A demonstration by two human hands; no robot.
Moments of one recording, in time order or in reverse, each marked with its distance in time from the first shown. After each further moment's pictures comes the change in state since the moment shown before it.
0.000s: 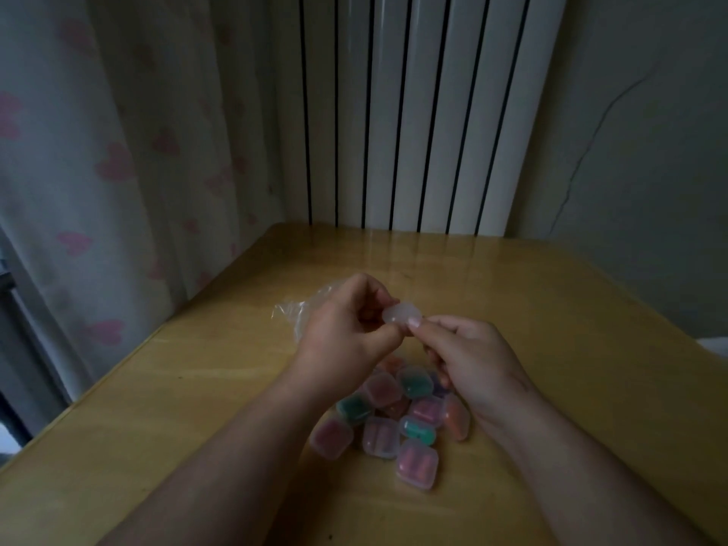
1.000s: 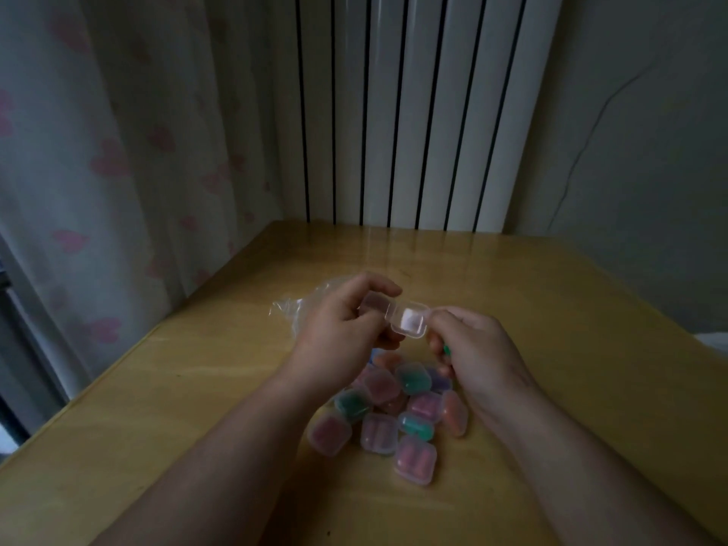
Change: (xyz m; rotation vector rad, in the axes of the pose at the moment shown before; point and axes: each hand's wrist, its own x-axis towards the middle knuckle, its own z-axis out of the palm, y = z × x) left_hand -0.003 0.009 -0.004 -0.166 -0.091 -0.127; right_hand 0.007 0.005 0.000 -0.016 0.089 0.018
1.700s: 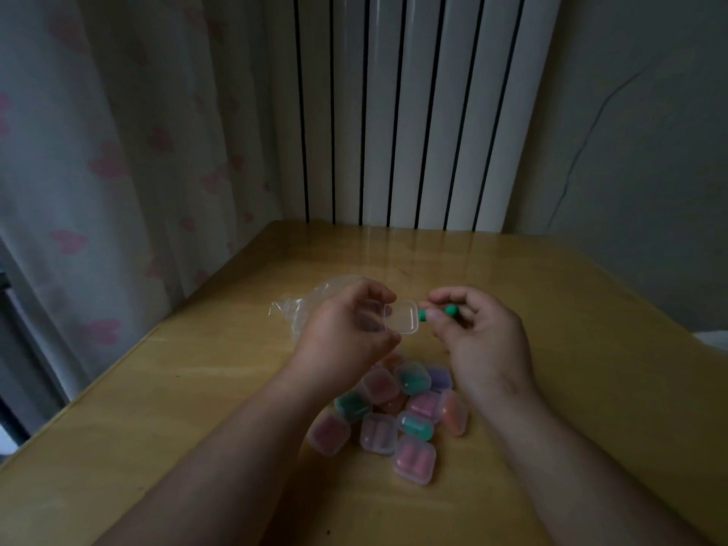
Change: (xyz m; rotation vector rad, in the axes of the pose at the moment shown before) left_hand 0.002 -0.001 0.004 0.235 0.072 0.017; right_hand 0.002 0.005 0.001 -0.021 0.175 -0.288
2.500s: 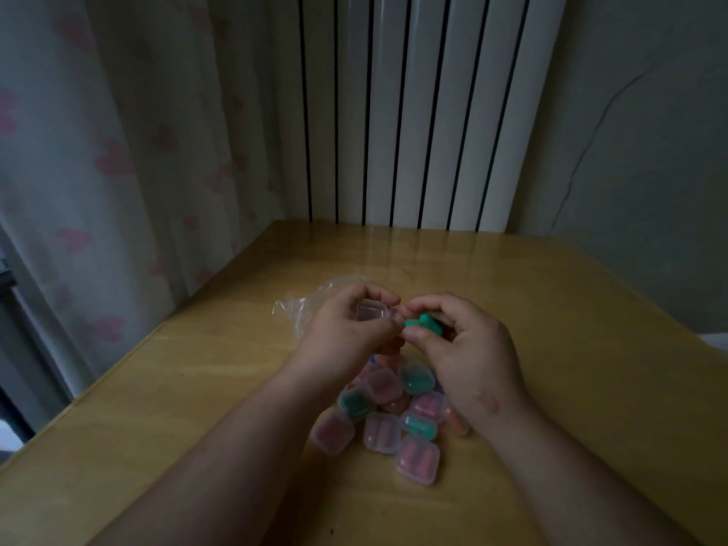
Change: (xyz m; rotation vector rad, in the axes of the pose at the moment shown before) left_hand 0.003 -0.008 -0.001 -0.399 -0.063 -0.165; right_hand -0.010 -0.003 0.008 -0.115 -0.132 -0.167
